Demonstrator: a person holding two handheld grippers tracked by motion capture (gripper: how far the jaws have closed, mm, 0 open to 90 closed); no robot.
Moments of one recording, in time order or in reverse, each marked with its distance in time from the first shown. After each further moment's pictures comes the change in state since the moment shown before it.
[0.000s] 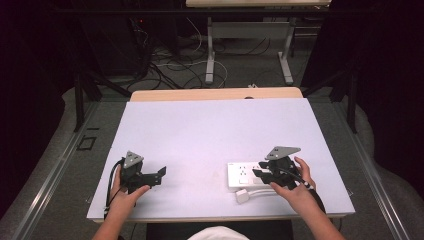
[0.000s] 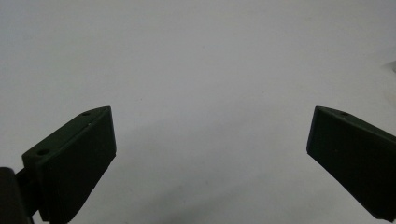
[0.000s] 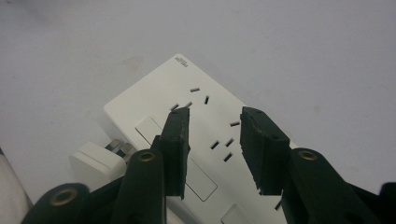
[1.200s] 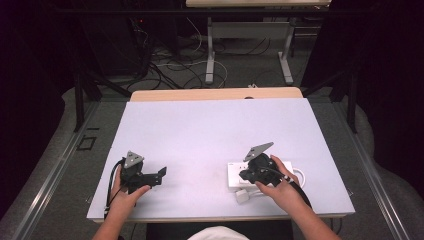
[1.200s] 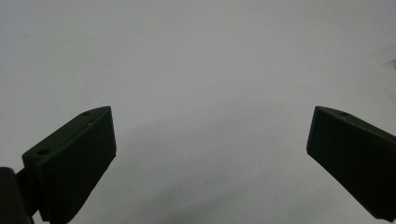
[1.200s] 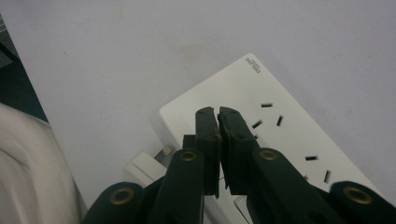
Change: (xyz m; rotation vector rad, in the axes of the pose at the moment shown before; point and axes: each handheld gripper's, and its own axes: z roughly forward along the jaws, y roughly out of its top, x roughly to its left) left arm 0.000 -0.001 0.001 0.004 -0.001 0.004; right arm 0.024 0.029 0.030 0.166 0.163 -0.101
